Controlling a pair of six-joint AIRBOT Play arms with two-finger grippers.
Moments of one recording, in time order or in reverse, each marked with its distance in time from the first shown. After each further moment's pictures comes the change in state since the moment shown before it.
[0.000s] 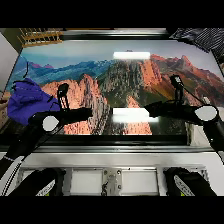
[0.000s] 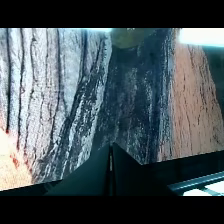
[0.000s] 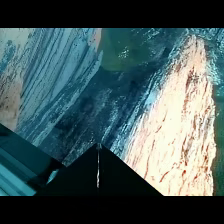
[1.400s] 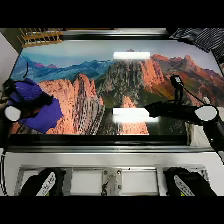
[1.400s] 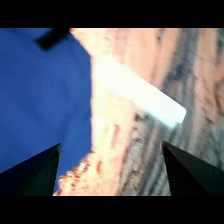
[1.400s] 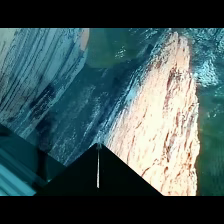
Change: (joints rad) left arm 0.716 0.000 0.021 0.155 -0.011 0.029; right arm 0.000 0.000 0.000 0.000 0.000 0.000
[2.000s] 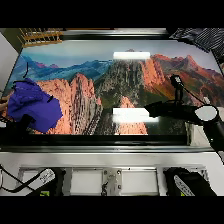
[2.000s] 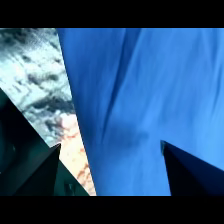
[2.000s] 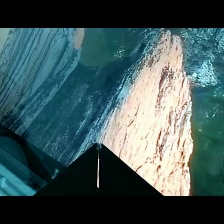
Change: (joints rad) left arm 0.392 -0.314 -0.063 -0.117 0.024 0.156; right arm 0.000 0.000 0.000 0.000 0.000 0.000
